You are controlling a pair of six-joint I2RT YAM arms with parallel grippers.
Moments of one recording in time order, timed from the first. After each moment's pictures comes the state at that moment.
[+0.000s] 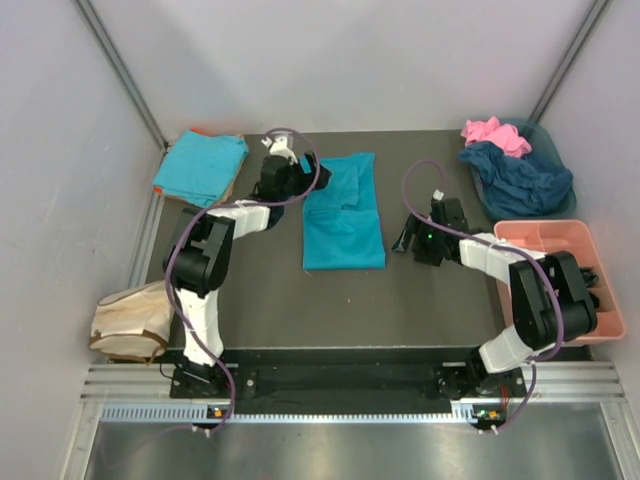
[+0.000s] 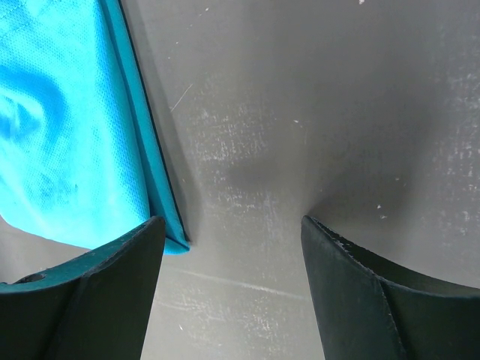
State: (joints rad) left arm -0.36 2.01 1.24 0.49 0.11 -0.55; right arm 0.26 1.54 0.77 -0.13 -0.19 0.61
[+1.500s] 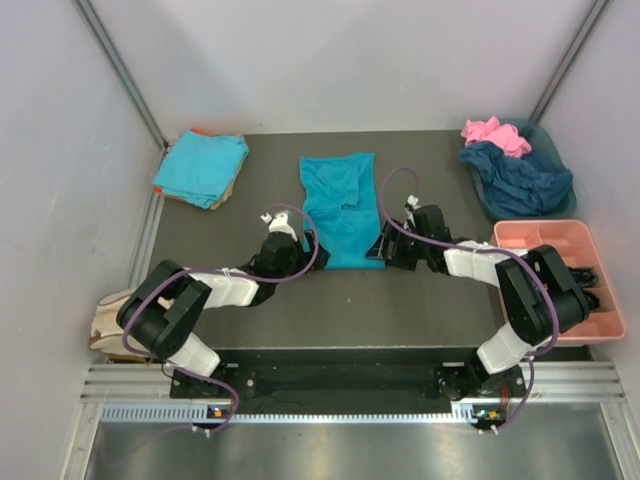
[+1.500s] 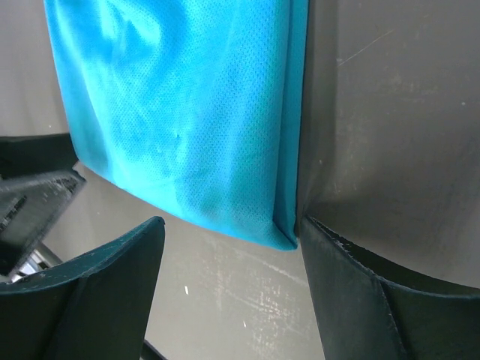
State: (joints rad) left arm -0.60 1.55 0.53 0.49 -0.07 -0.72; right arm 0.39 1.59 0.71 0.09 -0.34 0.67
